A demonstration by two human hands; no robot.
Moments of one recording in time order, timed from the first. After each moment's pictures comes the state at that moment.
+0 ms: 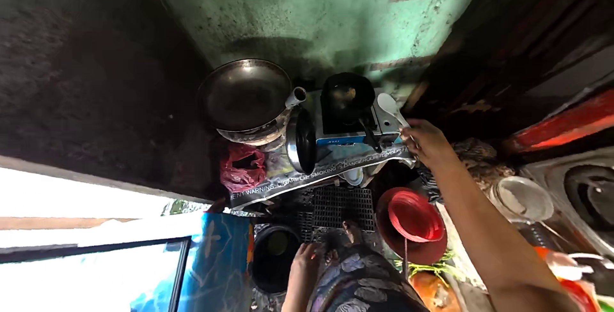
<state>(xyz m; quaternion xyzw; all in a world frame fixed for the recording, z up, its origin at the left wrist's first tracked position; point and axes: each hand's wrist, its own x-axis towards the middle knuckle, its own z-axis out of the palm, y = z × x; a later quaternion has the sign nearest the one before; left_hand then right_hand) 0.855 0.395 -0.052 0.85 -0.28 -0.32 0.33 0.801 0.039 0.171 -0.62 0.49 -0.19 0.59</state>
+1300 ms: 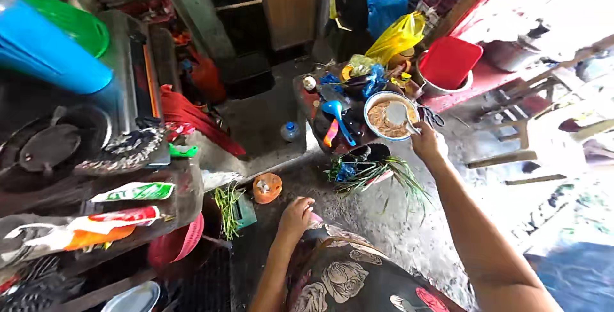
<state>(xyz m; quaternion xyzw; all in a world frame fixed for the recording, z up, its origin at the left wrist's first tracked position) 0.314 0.388 -0.023 0.19 -0.89 -0.42 -0.04 0.001 0.627 0.086 -0.06 0.97 -0.20 0.12</state>
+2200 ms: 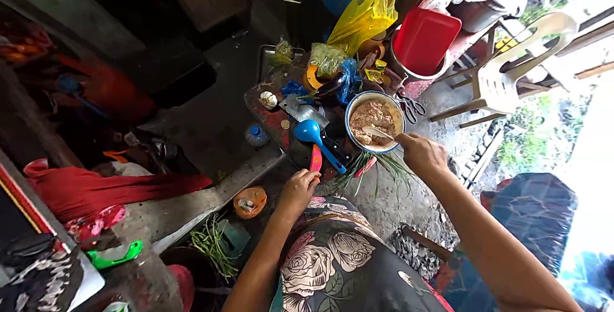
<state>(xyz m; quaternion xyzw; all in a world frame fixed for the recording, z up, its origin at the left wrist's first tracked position) 0.101 0.306 -0.014 -0.01 -0.89 -0.44 -0.10 -0.032 0.581 0.103 -0.08 0.98 0.00 0.20</state>
